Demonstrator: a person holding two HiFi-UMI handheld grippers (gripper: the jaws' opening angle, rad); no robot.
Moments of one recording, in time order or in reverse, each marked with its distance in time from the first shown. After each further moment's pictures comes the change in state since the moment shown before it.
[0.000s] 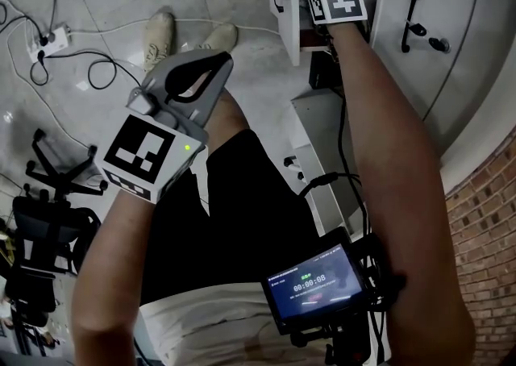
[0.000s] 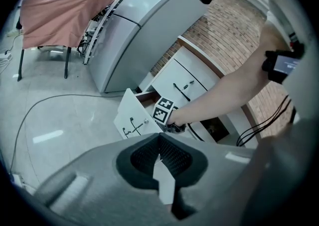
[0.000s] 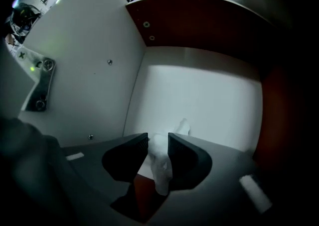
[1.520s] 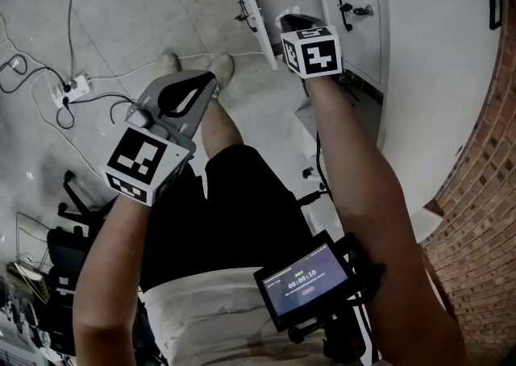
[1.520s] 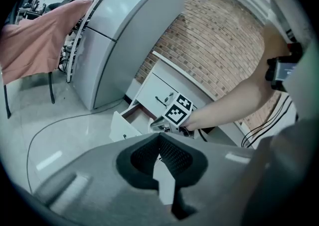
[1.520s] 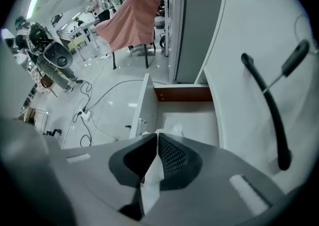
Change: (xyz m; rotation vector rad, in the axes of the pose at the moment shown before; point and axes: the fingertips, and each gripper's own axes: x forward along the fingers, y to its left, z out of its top) left arm -0.057 -0.035 0.059 0.201 0.037 -0.091; right arm -0.153 0.049 0.013 0.115 -0.377 -0.046
